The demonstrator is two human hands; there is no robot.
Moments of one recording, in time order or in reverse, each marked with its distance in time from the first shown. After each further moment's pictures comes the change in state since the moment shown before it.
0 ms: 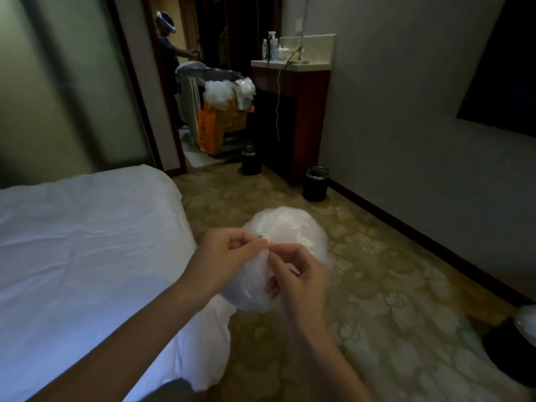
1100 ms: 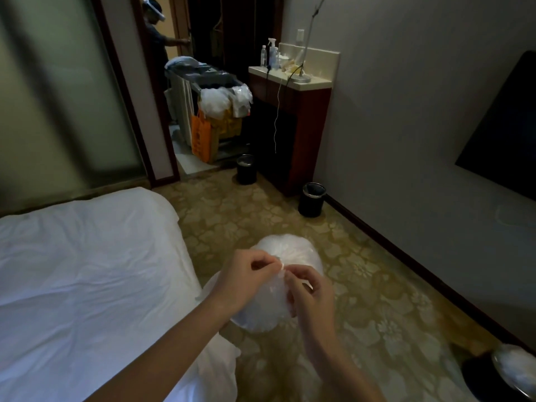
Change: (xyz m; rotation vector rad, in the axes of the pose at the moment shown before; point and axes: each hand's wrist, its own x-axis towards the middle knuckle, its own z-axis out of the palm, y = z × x) left_hand 0.197 0.125 -0.120 -0.039 -0.138 -0.012; right_hand 0.176 -0.150 0.121 -0.164 0.061 0.106
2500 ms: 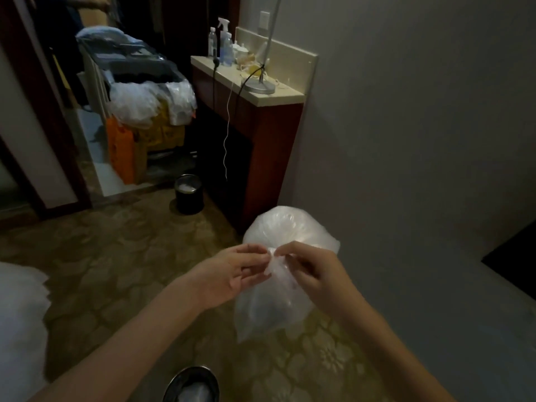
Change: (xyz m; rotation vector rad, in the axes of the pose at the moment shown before) left_hand 0.716 -0.033 0.093 -0.948 -0.390 -0.530; right_hand 0.733 -0.021 -0.061 -0.688 -0.433 -0.337
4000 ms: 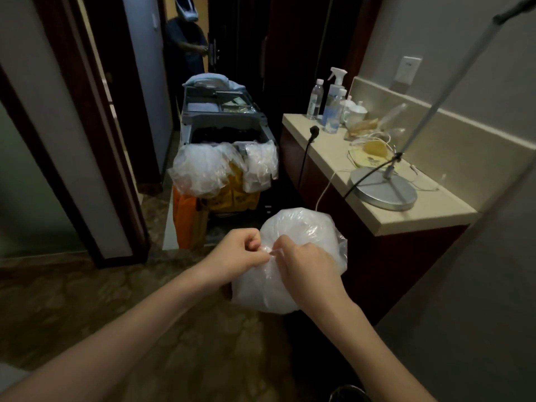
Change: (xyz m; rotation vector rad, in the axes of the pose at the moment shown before) left_hand 0.474 0.477 -0.268 0.932 0.584 0.582; right_hand 0.775 0.154 0.086 -0.605 -0.171 -0.292
